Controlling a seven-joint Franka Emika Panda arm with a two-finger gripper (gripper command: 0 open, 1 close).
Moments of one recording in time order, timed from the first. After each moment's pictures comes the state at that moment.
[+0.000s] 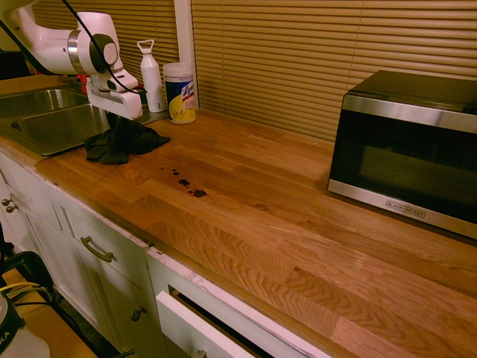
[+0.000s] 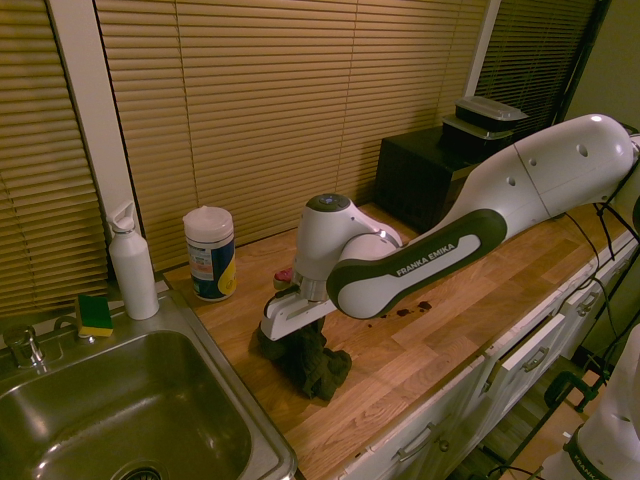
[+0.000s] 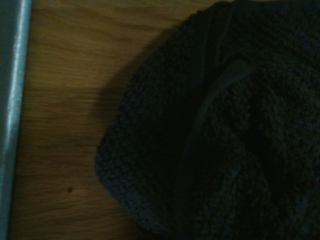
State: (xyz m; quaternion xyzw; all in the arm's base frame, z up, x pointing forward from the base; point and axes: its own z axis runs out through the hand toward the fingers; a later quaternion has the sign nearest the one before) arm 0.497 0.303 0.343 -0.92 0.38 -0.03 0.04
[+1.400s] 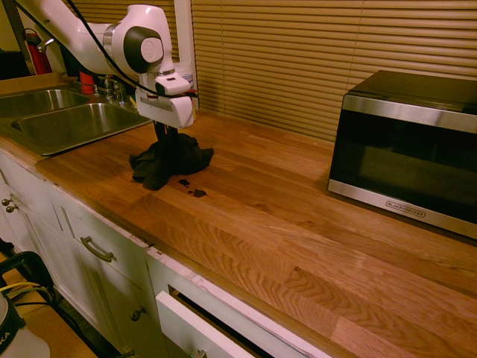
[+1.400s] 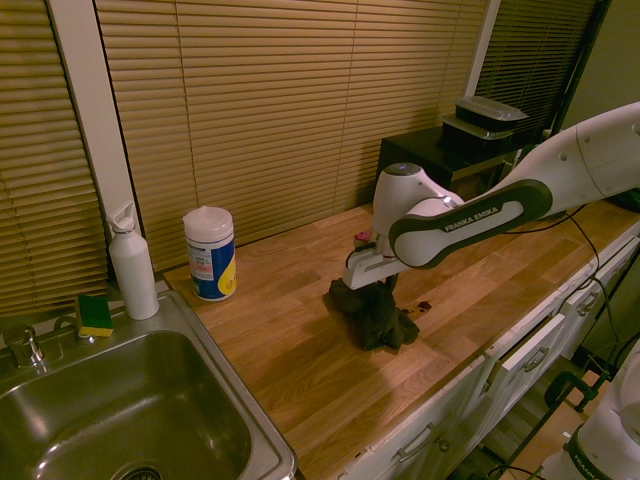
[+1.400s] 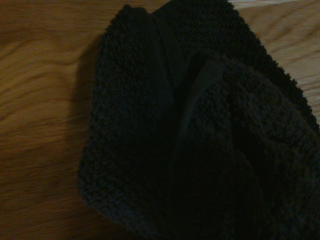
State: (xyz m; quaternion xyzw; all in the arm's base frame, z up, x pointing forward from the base) arm 0.491 0.086 0.354 -0.88 0.47 -0.03 -0.01
